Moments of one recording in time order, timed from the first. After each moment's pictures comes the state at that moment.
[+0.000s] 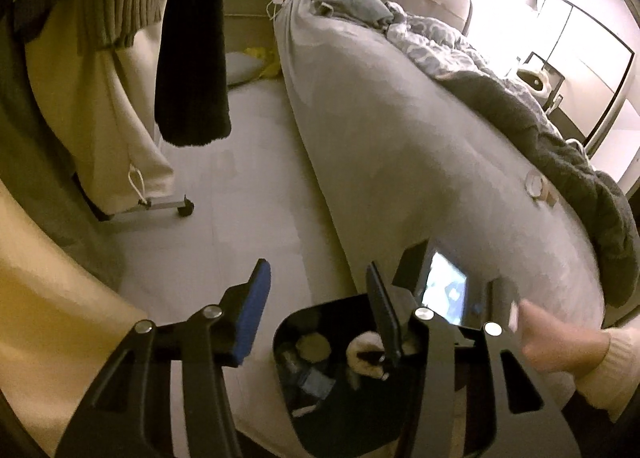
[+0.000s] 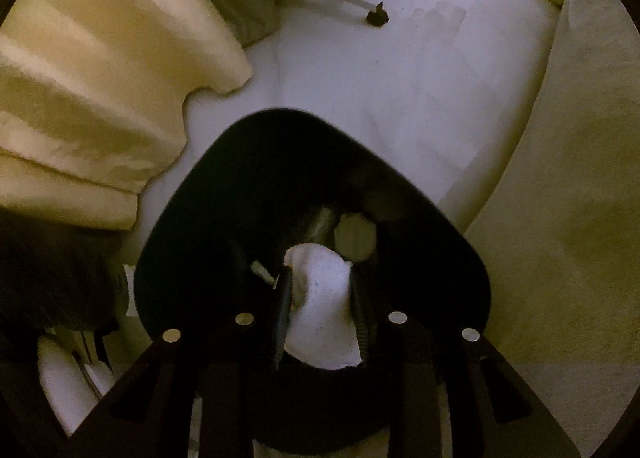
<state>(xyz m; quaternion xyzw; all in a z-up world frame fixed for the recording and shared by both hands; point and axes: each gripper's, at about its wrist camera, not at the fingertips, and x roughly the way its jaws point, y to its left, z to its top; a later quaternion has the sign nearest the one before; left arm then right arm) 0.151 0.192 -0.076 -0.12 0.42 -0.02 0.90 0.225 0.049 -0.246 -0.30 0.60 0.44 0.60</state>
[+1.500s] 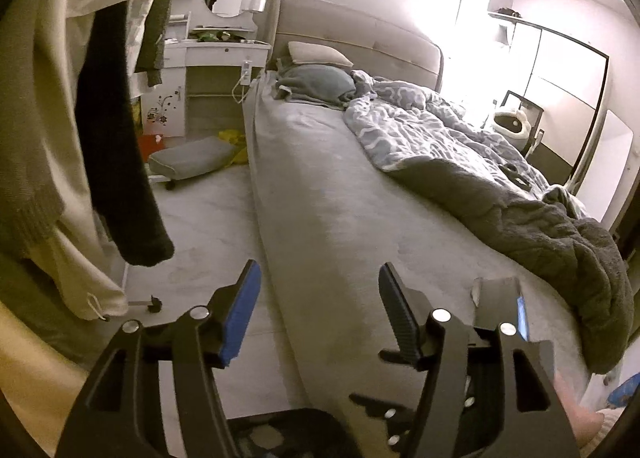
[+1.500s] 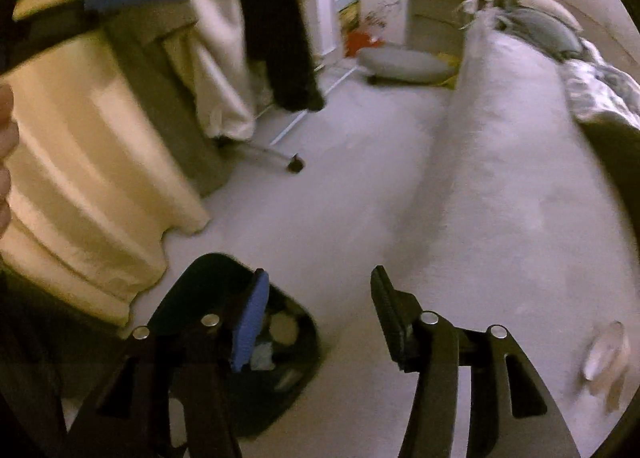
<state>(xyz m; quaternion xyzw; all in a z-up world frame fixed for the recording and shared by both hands) 0.222 0.088 0.025 -0.09 0.31 -0.03 0.95 0.287 -0.072 -0.081 -0.17 0.43 0.42 0.78</state>
